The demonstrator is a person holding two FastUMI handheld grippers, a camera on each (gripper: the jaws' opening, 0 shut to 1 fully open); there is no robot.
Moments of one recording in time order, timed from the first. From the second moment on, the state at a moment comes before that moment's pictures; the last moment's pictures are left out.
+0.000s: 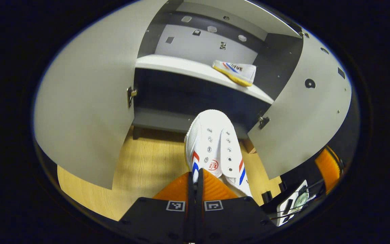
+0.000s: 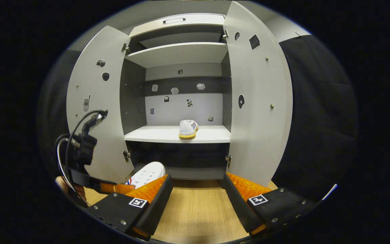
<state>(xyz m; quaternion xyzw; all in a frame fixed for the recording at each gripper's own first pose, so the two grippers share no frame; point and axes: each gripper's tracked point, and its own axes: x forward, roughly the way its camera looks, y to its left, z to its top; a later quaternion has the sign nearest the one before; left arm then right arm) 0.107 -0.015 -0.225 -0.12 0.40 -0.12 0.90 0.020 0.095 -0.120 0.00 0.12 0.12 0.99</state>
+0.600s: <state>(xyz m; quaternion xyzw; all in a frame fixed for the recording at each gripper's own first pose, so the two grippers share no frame) 0.271 0.028 -0.072 -0.10 0.32 -0.08 0.94 0.020 0.099 -0.109 0.03 0.10 0.12 0.99</state>
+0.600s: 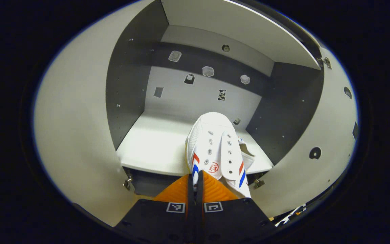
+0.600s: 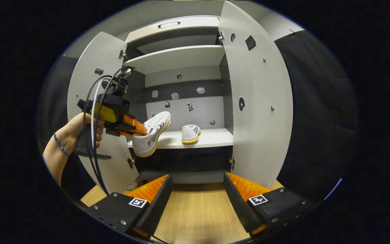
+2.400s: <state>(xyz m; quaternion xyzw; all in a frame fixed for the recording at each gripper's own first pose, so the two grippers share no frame) 0.111 0.012 0.000 -0.02 0.10 -0.11 0.99 0.004 -0.050 -0.051 -0.01 0.08 0.05 1.00</state>
